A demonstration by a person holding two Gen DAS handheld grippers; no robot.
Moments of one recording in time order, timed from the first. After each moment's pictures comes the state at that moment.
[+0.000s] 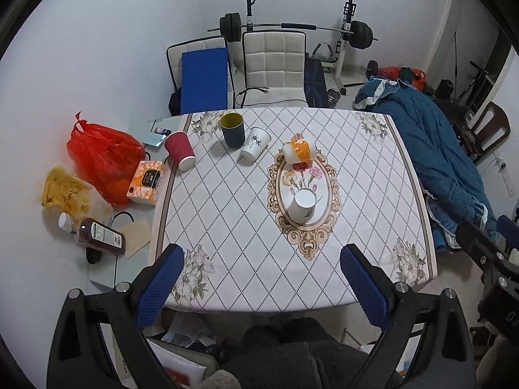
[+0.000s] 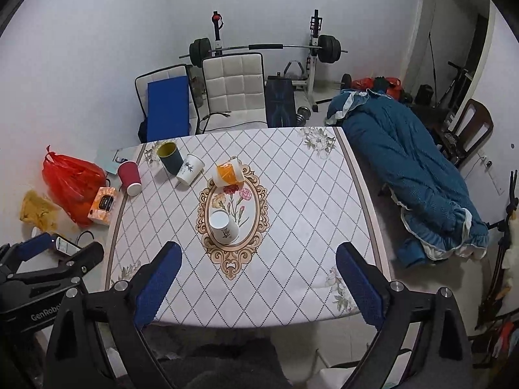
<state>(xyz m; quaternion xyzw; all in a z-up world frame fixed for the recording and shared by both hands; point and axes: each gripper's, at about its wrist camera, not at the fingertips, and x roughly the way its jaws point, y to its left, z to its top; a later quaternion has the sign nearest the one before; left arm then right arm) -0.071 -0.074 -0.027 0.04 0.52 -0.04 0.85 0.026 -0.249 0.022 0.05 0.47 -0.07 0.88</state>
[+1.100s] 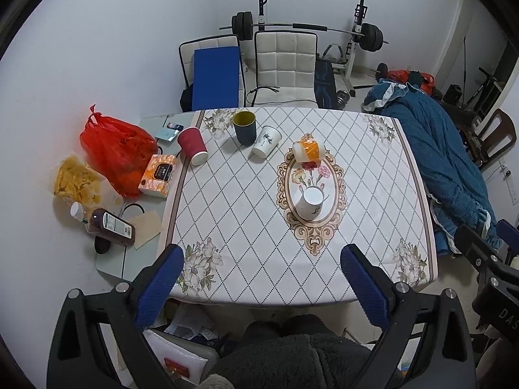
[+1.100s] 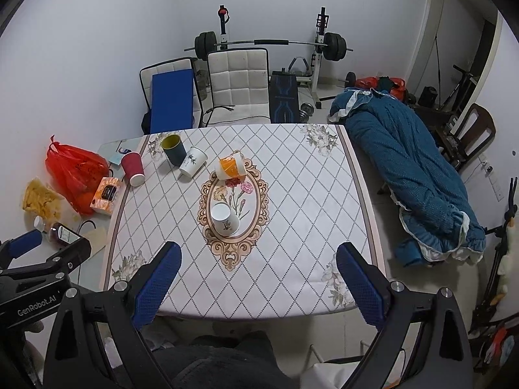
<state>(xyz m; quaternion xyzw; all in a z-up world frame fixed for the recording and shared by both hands) -0.085 -0.065 -0.015 0.04 0.53 -0.02 0.85 0.031 -0.246 0.030 0.03 0.49 -0.06 0.87</state>
